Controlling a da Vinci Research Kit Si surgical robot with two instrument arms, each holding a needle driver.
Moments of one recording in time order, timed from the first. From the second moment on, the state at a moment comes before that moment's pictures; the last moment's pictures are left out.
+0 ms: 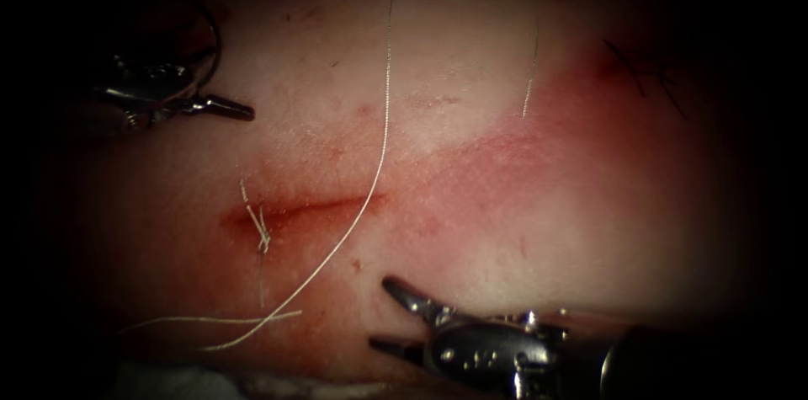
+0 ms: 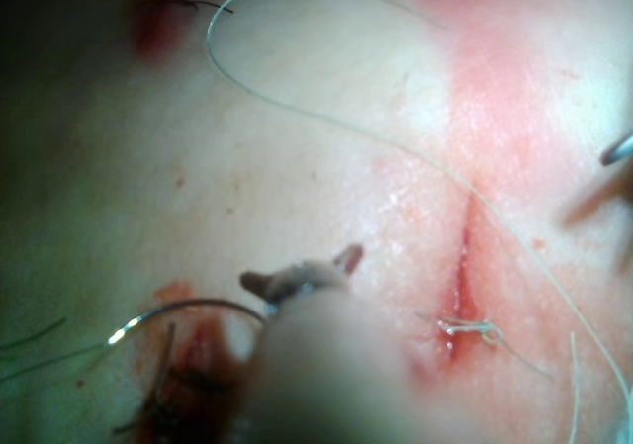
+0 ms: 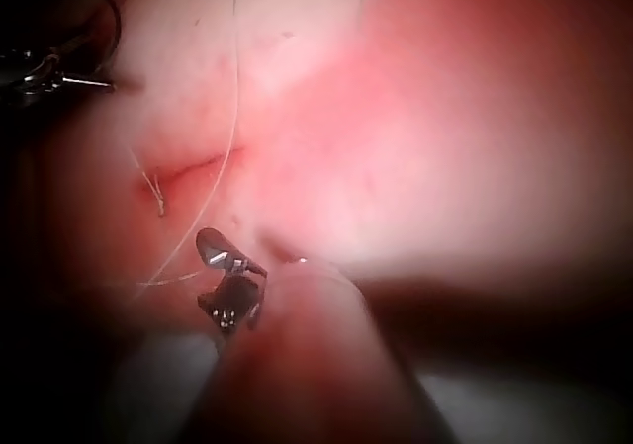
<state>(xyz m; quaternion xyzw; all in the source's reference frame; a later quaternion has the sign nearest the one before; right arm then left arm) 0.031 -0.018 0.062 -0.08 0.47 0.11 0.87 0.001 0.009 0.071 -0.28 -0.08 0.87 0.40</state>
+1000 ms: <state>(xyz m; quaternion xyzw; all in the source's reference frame) 0.031 -0.018 0.062 -0.08 0.47 0.11 0.87 0.001 0.007 0.078 -0.19 -0.13 0.89 0.40</state>
